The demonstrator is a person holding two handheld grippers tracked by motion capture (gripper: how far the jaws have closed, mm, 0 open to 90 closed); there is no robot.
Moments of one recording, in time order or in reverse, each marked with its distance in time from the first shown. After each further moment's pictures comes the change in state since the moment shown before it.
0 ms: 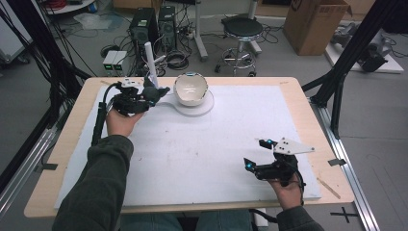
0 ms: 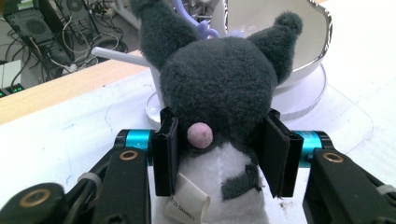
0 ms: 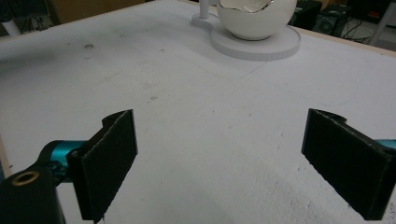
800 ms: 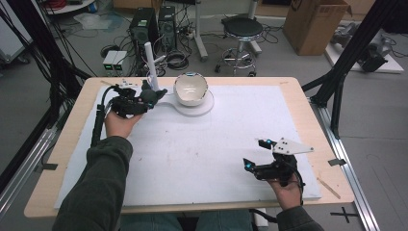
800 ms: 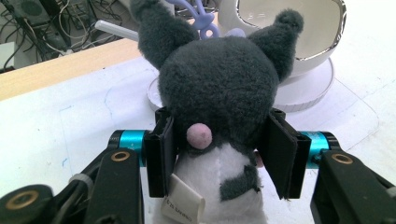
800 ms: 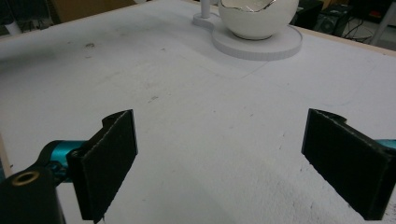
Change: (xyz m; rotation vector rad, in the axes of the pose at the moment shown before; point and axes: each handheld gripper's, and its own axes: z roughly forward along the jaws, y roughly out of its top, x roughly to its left) left arm 0.008 -0.009 0.003 0.028 -0.001 -0.051; right arm 0.001 0.000 0.002 -0.001 0.000 -0.010
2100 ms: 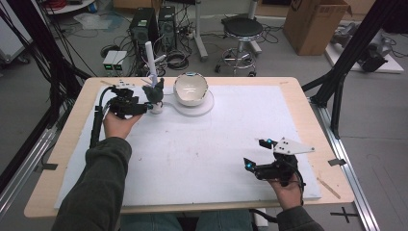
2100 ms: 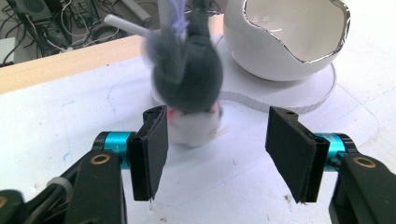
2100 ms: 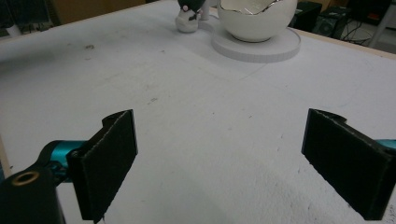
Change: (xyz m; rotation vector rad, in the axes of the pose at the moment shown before) left arm 0.005 -0.004 -0.003 -0.023 -0.001 -0.039; right arm 0.000 0.001 -0.002 -0.006 0.001 0.001
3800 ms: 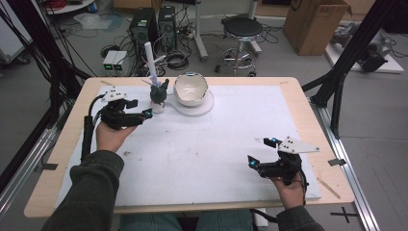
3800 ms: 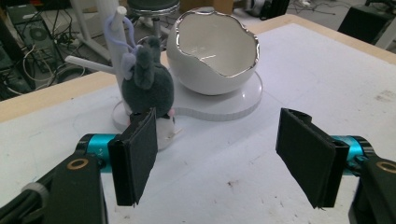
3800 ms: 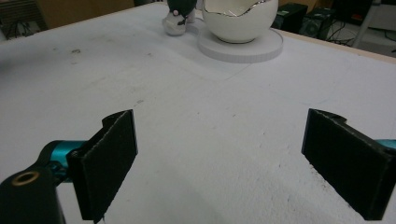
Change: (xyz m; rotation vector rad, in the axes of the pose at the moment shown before) left arm -0.019 -0.016 -0.049 -0.148 -0.163 0.081; right arm -0.008 -0.001 -0.006 -0.013 -0.043 0.015
